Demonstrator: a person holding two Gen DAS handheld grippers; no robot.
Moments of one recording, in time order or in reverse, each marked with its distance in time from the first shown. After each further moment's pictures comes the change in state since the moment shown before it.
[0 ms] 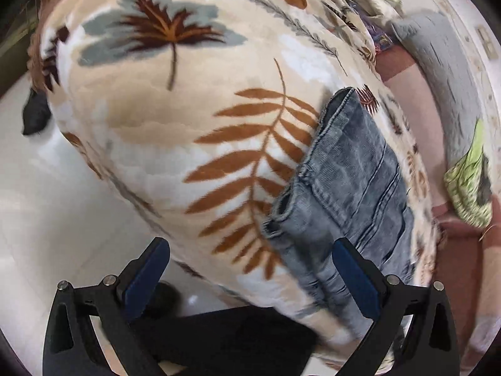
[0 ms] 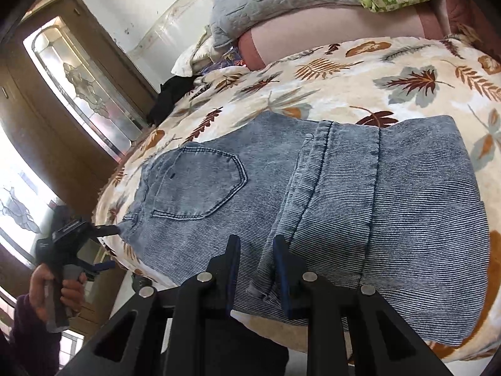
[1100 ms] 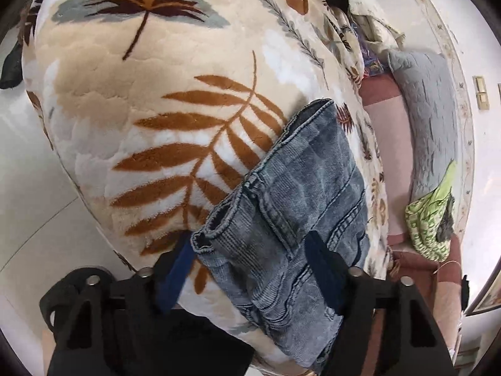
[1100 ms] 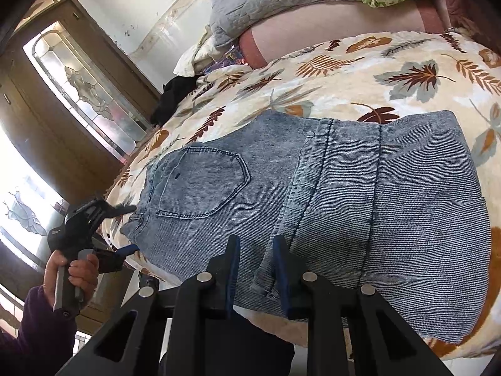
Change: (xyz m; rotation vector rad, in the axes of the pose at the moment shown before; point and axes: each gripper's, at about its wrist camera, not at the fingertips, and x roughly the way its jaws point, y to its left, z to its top) left arm 0.020 -0.012 0.008 -0.156 -0.016 -0.203; right arm -0.002 -0.001 0.001 0.010 0.011 0.023
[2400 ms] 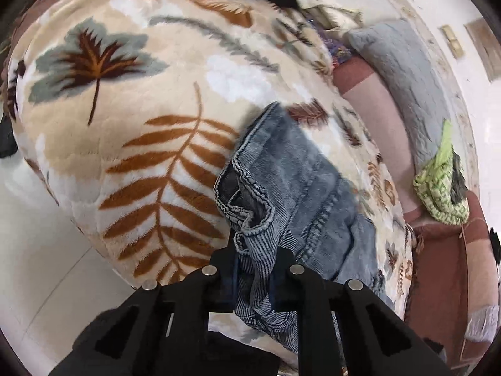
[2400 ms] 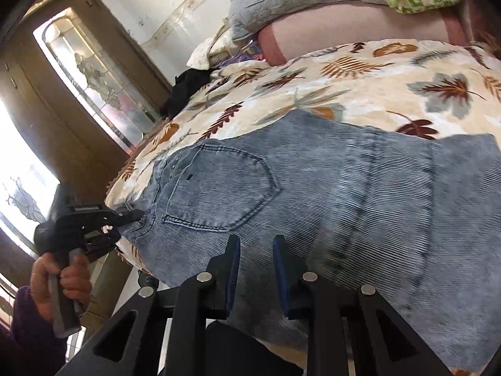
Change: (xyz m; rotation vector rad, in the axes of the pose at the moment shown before) left arm -0.022 -0.040 -0.018 0.261 -0.109 0.057; right arm 0.037 0.025 0.011 -0.070 0.013 0.030
